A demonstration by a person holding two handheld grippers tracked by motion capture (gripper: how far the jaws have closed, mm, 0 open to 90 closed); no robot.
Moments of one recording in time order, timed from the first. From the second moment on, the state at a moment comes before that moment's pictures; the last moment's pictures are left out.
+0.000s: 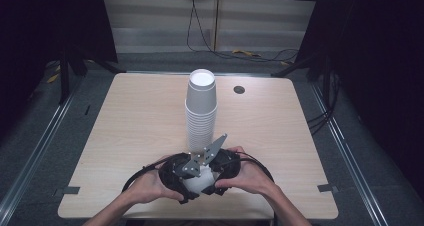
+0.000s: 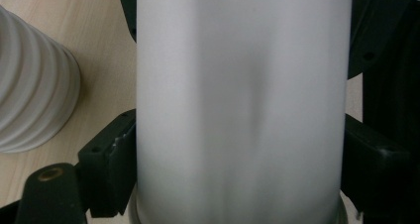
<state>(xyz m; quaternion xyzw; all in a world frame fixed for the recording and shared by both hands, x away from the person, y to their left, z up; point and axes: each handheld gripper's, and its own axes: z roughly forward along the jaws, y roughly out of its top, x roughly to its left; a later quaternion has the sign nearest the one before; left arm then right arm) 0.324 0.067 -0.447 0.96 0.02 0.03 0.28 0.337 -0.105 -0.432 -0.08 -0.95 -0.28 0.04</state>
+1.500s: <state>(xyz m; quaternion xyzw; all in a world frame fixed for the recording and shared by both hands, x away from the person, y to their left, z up) 0.331 0.095 -0.440 0.91 0.00 0.04 0.40 0.337 -0.110 -0.420 -0.09 -0.95 -0.30 0.02</state>
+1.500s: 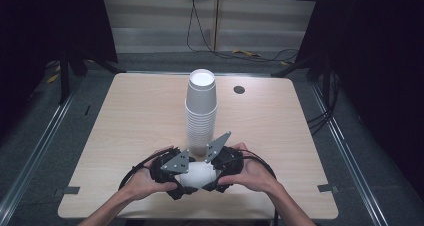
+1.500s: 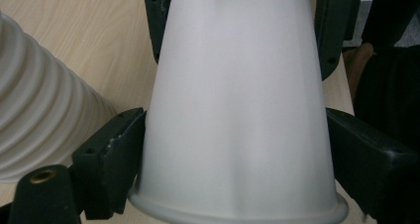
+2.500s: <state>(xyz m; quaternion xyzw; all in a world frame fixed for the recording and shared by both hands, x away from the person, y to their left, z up) 0.345 0.130 -0.428 0.83 0.10 0.04 0.55 0.344 -0.148 -0.432 -0.17 -0.91 -0.37 0.00</state>
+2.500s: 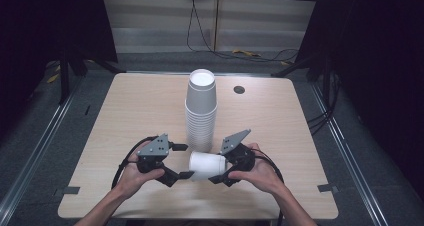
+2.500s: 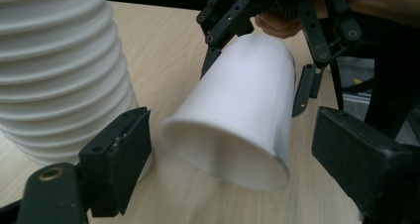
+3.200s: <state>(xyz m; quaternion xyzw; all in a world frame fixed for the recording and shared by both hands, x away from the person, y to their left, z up) 0.349 0.142 -0.419 0.81 0.11 0.03 0.58 0.345 -0.175 -0.433 -0.21 -0.84 -0.51 -0.01</state>
